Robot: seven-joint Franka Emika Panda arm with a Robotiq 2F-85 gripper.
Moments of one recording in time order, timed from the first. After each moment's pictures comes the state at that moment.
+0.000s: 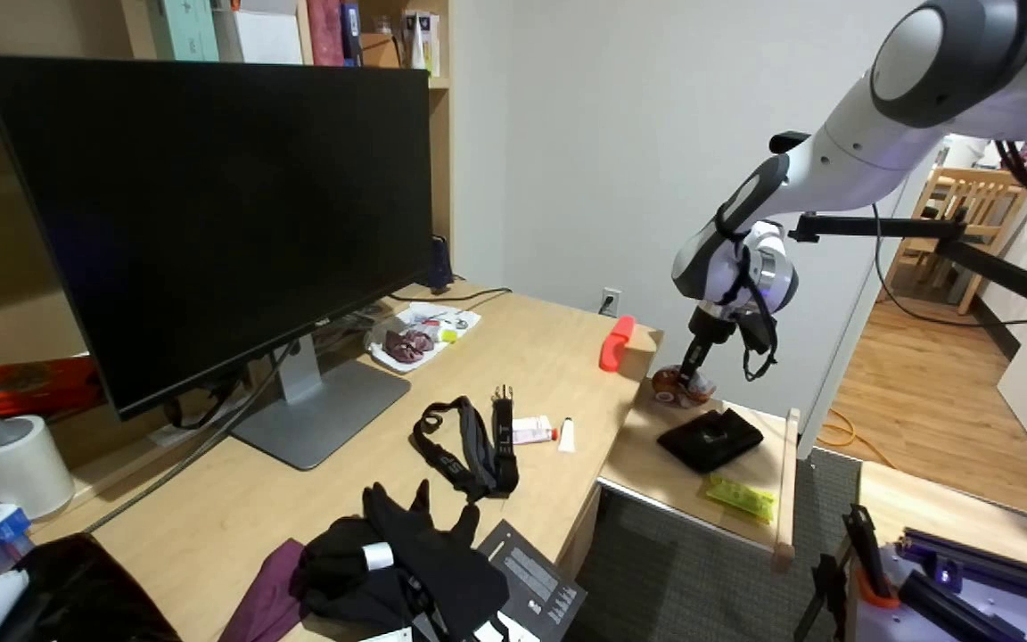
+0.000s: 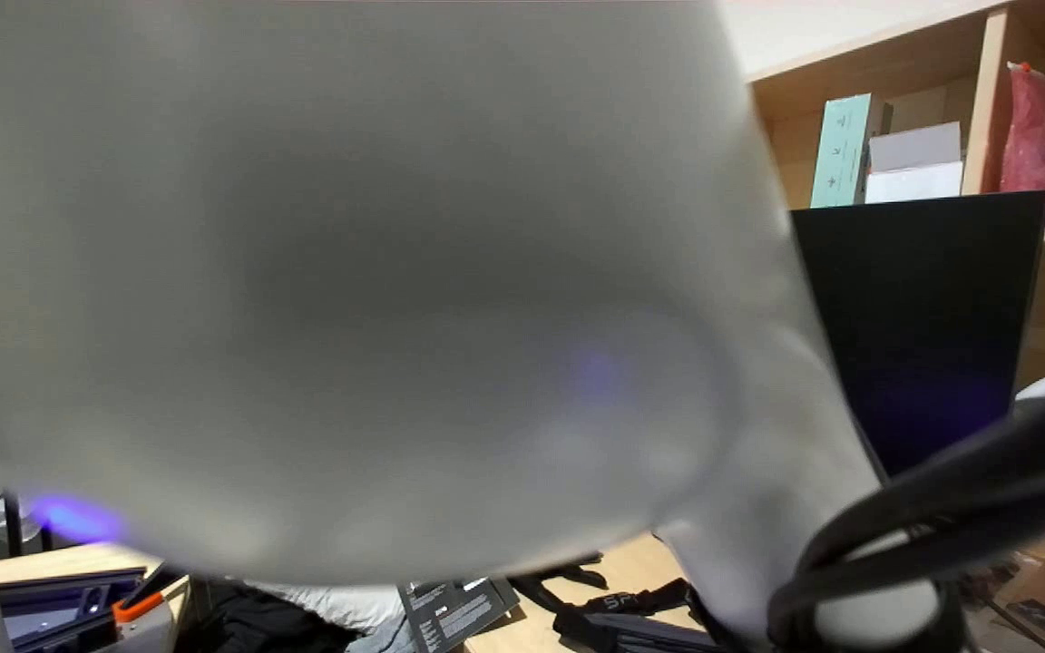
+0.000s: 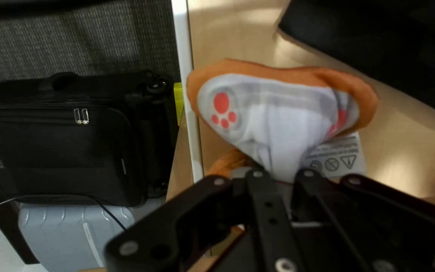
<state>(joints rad) -1.00 0.94 0.09 -1.73 0.21 2.73 -1.15</state>
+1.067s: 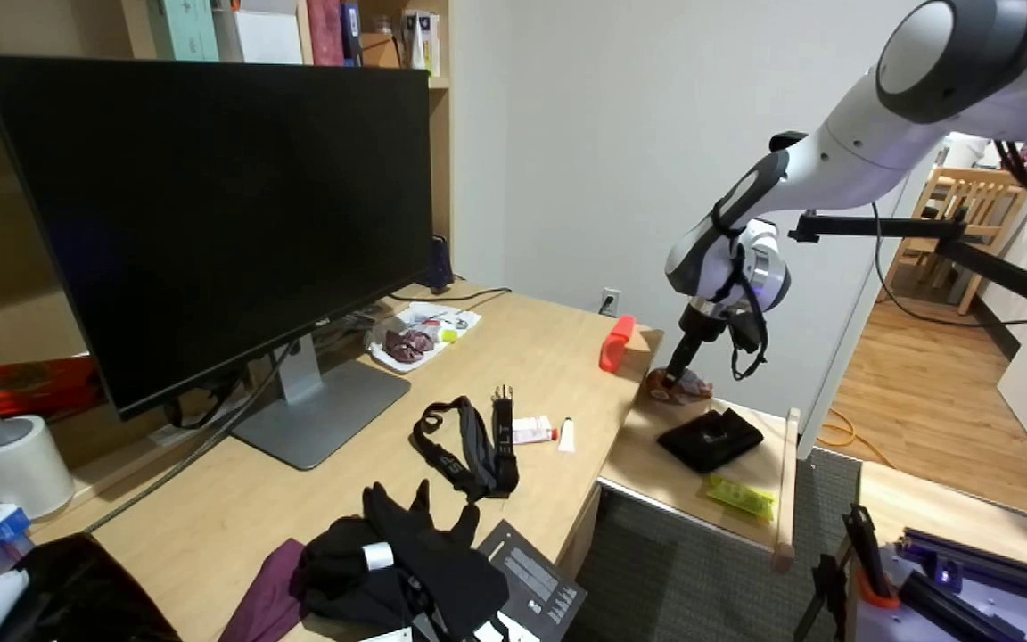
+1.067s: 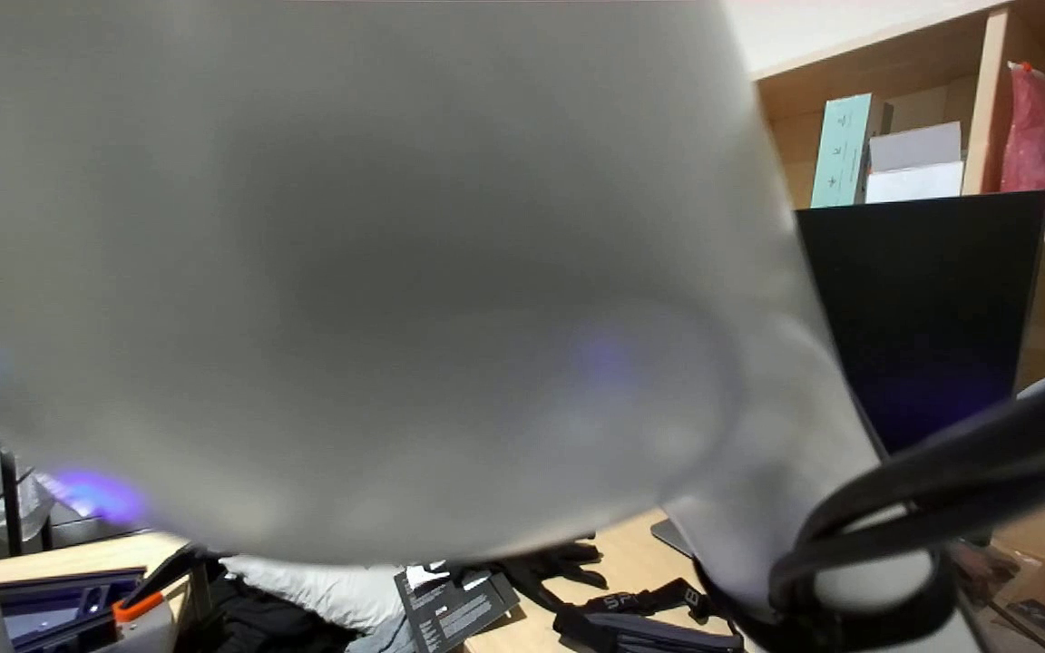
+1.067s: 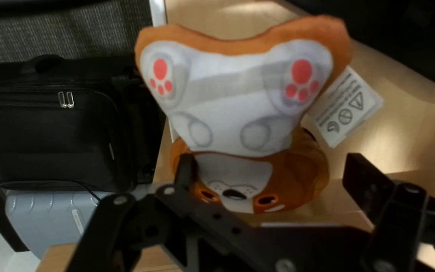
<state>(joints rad) -1.02 0.94 0.15 -1.73 0.21 2.73 -1.15</state>
